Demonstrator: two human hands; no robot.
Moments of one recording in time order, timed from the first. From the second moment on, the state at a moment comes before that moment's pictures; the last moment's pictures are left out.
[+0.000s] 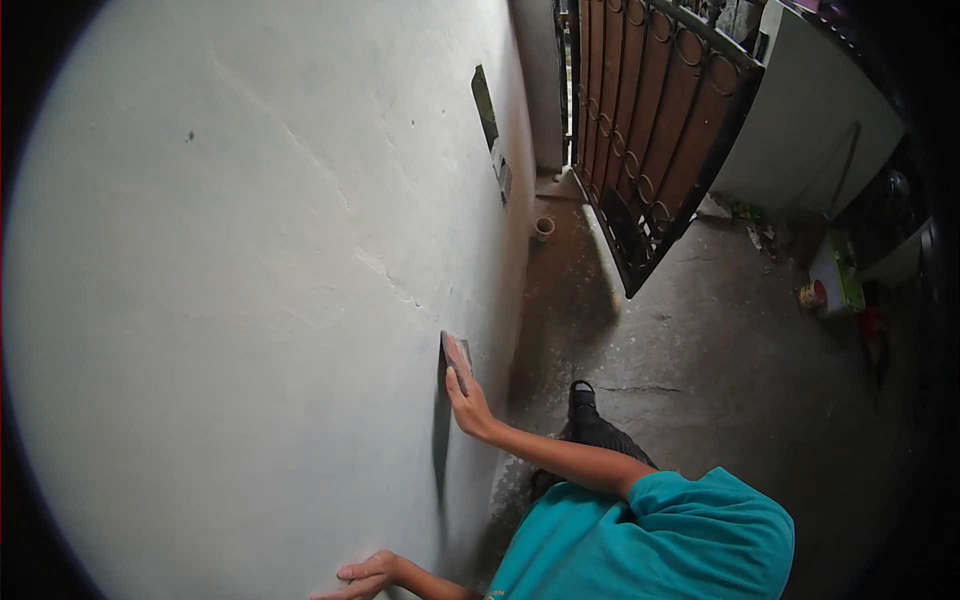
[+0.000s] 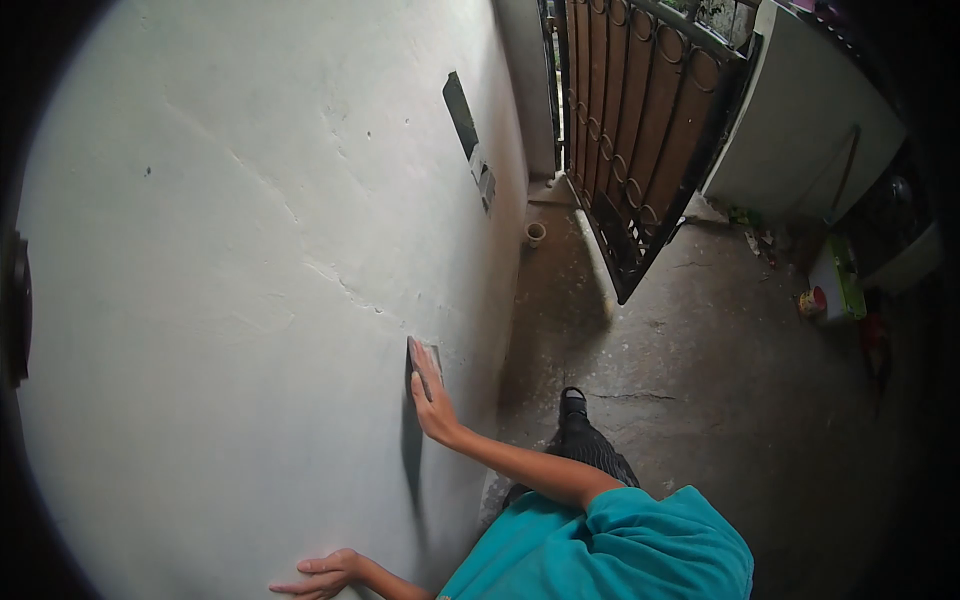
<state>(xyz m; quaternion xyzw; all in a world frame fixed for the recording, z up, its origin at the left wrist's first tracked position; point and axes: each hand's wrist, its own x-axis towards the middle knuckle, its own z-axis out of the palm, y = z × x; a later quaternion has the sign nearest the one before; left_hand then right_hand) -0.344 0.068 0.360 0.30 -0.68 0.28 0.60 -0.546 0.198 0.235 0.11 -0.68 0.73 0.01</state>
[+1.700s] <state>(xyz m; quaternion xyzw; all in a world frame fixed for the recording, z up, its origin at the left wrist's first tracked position) -0.368 0.096 0.386 0.32 -0.66 0.31 0.61 -0.715 0.223 0.239 0.07 -0.69 0.71 0.09</state>
